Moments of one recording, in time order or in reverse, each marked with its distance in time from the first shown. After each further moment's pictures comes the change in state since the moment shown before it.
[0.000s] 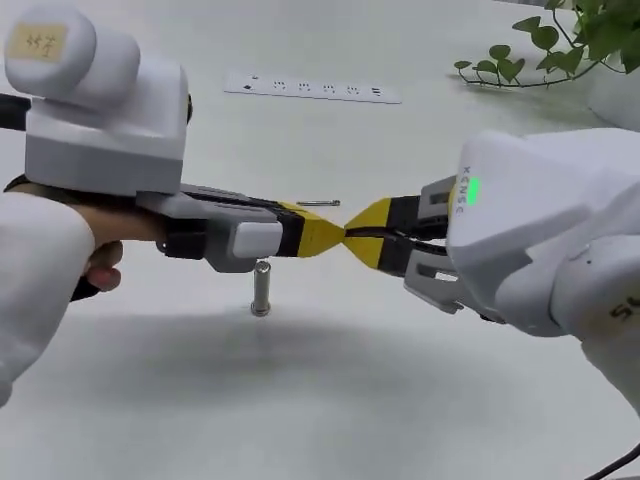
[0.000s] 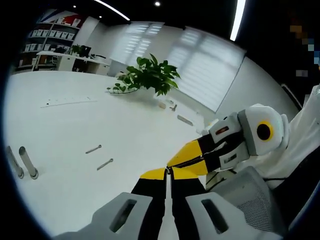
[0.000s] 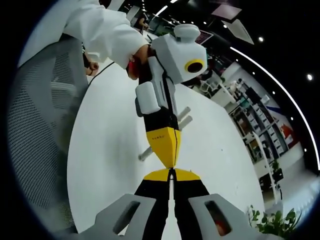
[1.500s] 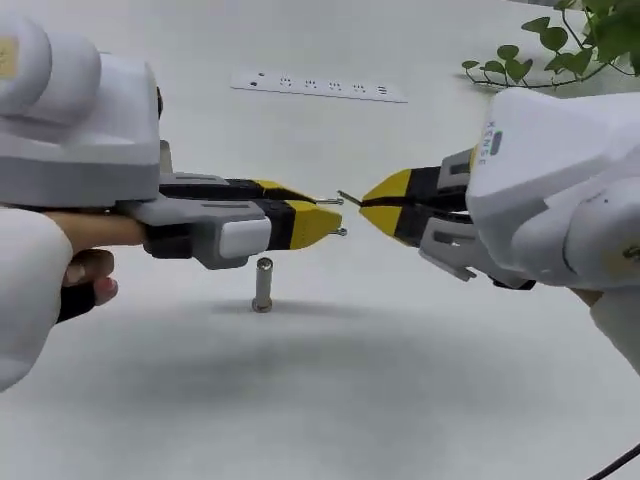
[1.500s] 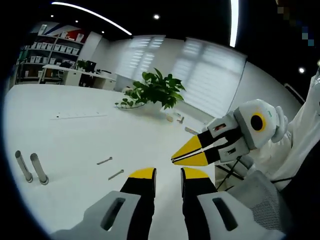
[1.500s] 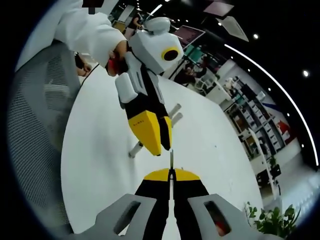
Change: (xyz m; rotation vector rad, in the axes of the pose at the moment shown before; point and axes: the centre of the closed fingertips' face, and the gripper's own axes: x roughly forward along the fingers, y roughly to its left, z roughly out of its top) left arm -0.009 0.010 0.016 0.045 -0.127 0.068; right arm -0.001 -0.024 -0.008 0.027 0.016 -0.033
